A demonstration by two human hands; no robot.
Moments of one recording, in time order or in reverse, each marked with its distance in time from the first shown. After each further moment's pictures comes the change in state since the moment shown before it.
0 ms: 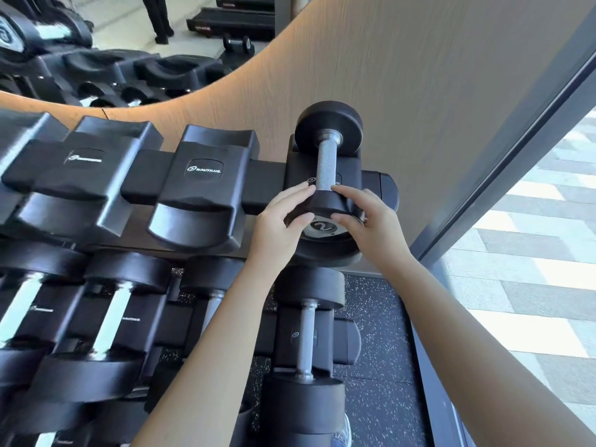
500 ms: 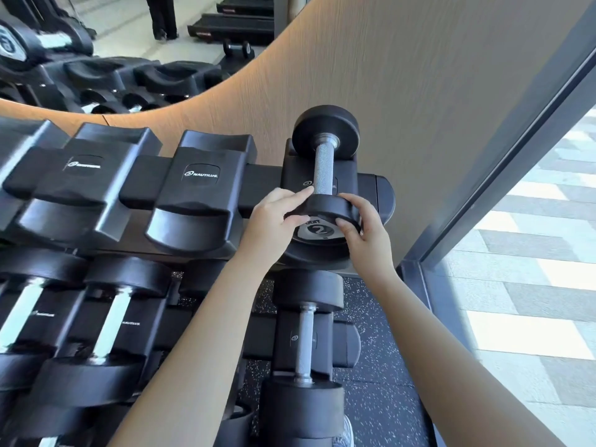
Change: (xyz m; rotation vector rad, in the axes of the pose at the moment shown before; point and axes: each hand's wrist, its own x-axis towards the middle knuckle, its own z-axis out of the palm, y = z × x) left_hand 0.016 0.000 -0.005 0.270 -0.055 0.036; right_hand -0.015 0.011 0.016 0.217 0.099 0.143
